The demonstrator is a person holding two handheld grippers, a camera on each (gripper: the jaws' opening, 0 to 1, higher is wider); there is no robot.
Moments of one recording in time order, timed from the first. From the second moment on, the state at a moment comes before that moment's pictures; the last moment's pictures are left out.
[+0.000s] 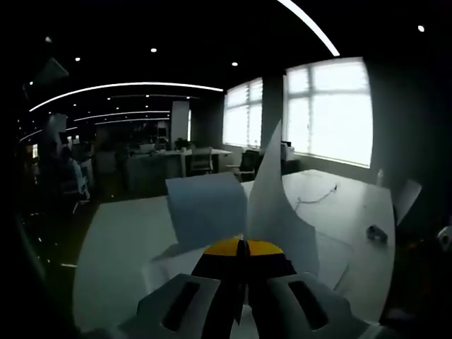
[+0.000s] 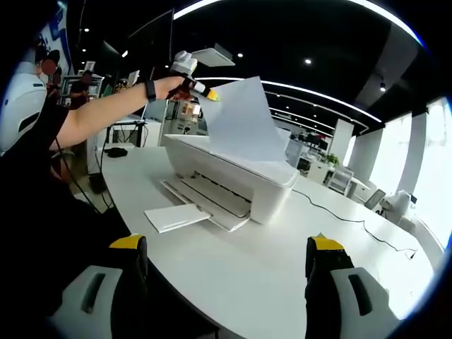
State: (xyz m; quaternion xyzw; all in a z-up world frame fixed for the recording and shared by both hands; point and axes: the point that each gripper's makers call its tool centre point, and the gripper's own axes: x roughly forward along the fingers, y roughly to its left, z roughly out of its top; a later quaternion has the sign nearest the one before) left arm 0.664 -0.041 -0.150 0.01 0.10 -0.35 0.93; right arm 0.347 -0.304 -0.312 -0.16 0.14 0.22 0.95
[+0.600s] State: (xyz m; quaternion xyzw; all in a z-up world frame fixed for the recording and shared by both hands) left arm 0.669 -0.035 -0.164 -0.01 0.12 -0.35 0.93; right arm 0.347 -0.304 -0.312 -0.16 0.14 0.22 0.95
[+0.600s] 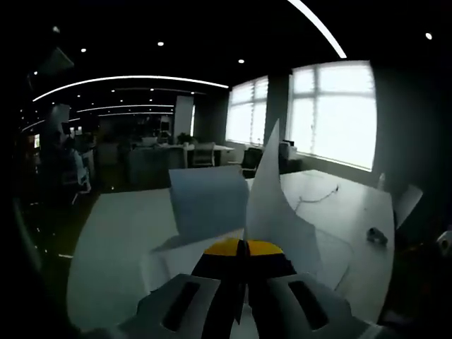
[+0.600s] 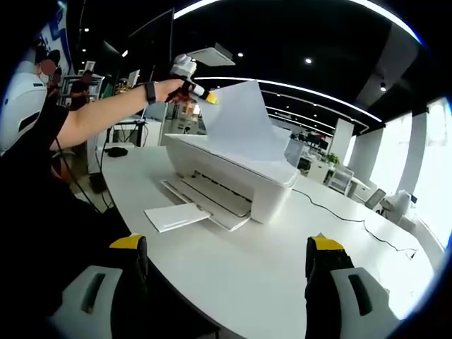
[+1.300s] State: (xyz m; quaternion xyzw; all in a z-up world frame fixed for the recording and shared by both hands) left arm 0.673 -0.034 -0.181 -0.02 0.13 -0.34 0.93; right arm 0.348 -0.304 -0.312 -0.16 0.14 0.22 0.95
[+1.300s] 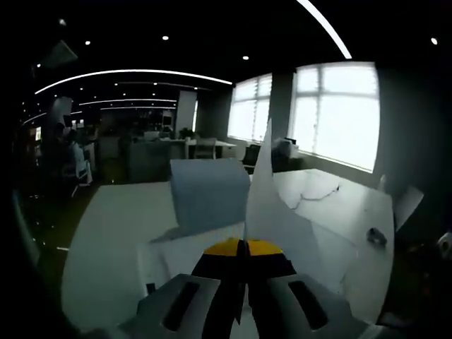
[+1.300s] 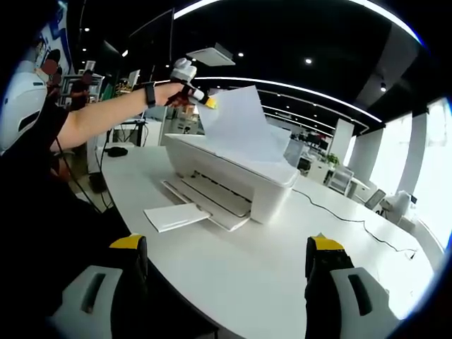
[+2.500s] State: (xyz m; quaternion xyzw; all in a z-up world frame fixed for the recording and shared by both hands) left arm 0.670 -0.033 -0.206 -0.03 0.15 -0.34 0.93; right arm 0.348 -0.304 -0.313 -0.16 0.14 0.22 0.95
